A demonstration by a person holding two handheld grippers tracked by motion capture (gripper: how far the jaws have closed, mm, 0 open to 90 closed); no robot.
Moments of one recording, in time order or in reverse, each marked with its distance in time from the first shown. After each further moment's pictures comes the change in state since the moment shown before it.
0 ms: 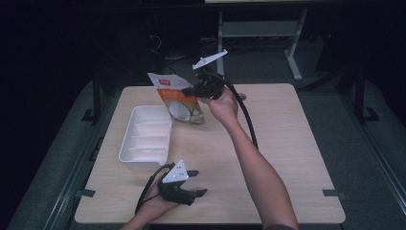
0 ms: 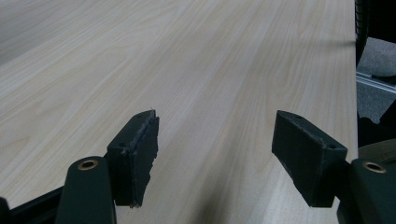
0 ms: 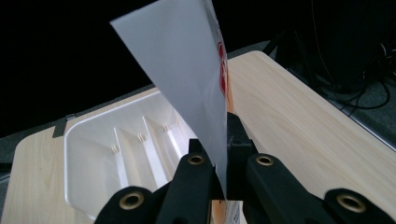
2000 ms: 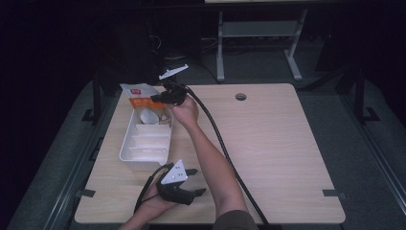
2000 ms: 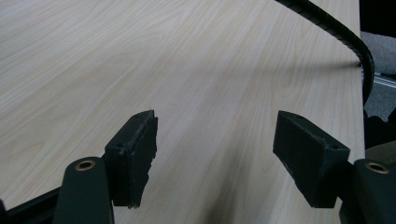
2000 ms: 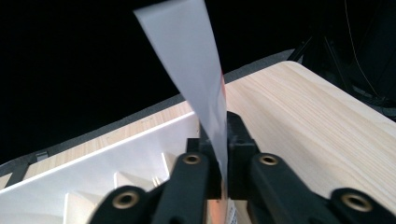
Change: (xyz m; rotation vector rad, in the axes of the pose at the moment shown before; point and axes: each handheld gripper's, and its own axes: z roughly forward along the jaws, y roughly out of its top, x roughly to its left) left arm 0.000 0.001 -0.003 -0.008 0.024 0.031; right arm -0.015 -0.005 0.144 -0.054 0.084 0.045
